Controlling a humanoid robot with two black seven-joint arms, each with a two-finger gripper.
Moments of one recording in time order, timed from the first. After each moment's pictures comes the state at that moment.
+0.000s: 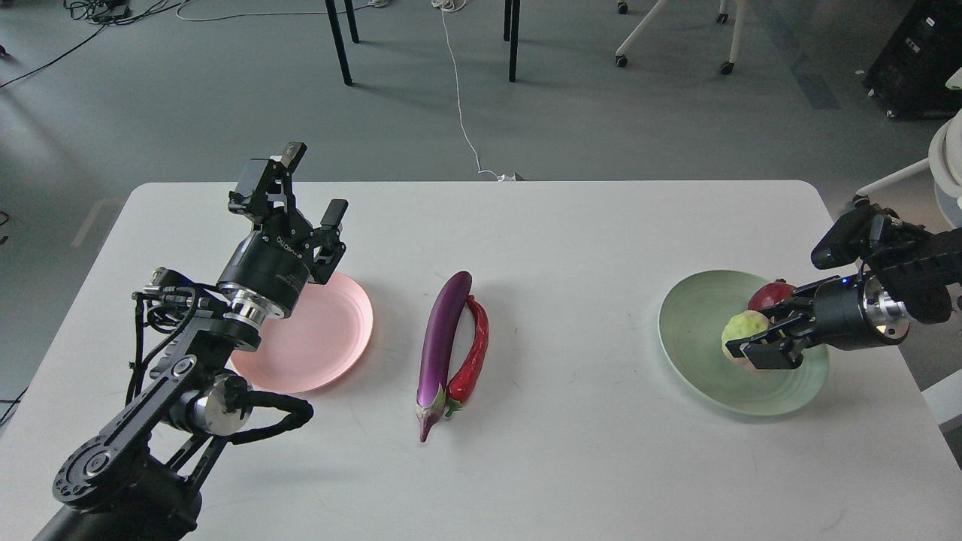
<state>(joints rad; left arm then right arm) -0.19 0.20 -1.16 -1.44 0.75 0.00 -0.26 1.49 -0.78 -0.86 1.22 -1.44 0.04 0.49</state>
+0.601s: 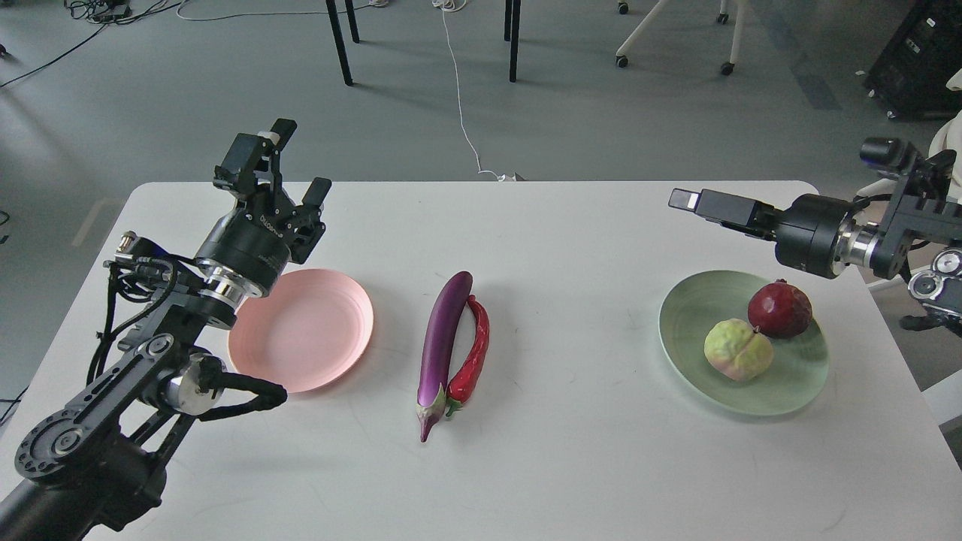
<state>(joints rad) -0.27 0.33 -1.10 -1.44 0.79 0.00 -0.25 1.20 -0.85 -0.27 1.25 -0.62 0.02 0.49</state>
